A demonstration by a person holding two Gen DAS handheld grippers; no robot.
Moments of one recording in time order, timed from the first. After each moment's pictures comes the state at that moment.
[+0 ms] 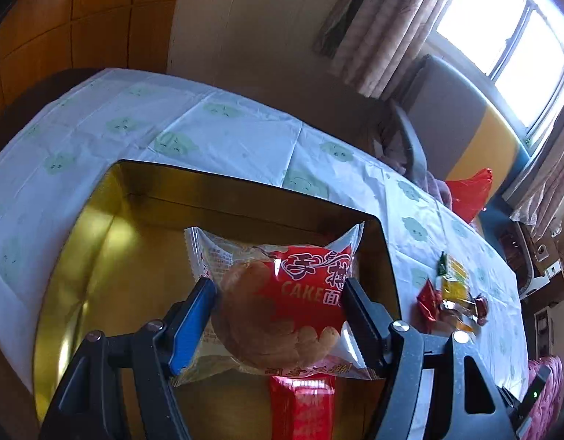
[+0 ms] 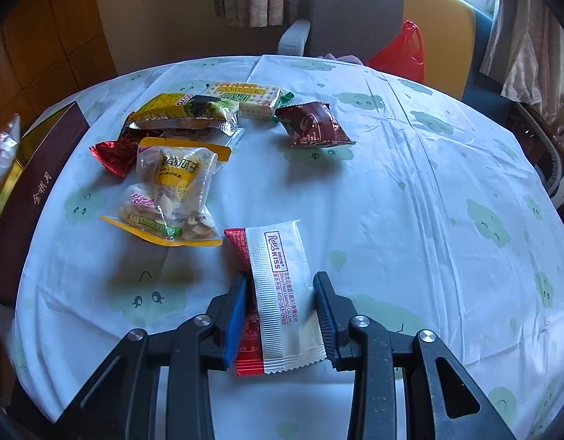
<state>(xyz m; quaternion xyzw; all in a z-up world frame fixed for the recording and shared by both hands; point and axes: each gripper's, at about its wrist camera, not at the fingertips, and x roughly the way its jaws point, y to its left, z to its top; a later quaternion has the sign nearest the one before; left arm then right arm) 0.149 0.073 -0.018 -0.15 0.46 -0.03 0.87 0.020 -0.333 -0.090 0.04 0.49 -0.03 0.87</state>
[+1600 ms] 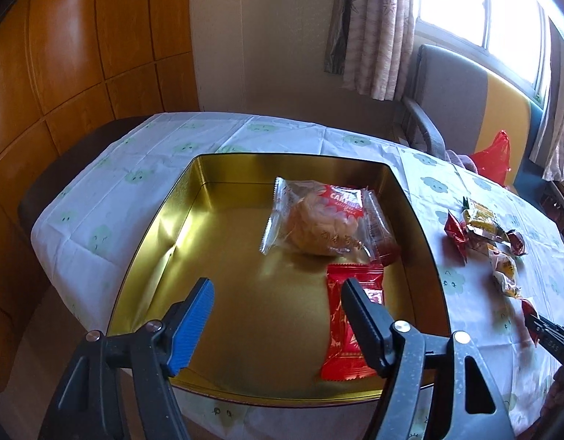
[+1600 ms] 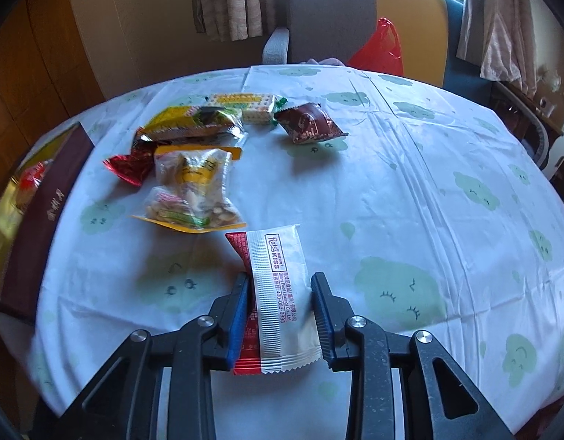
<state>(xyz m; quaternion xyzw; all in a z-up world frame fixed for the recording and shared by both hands) 0.011 0.062 -0.003 -0.03 0.40 0.05 0.91 -0.008 -0.318 -0.074 0.09 0.47 -0.05 0.87</state>
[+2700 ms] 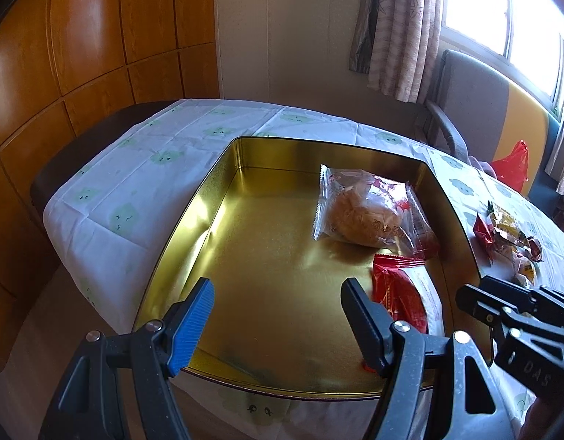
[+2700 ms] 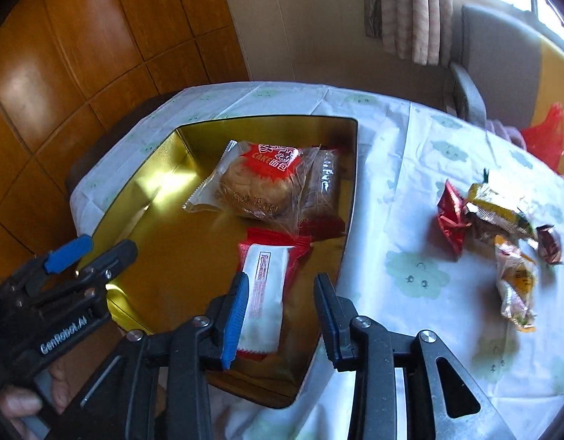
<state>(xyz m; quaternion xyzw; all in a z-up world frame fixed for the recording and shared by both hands) 0.006 0.095 -0.020 -0.04 0.41 0.08 0.91 0.035 -0.082 -0.018 0.02 0.45 0.19 0.87</state>
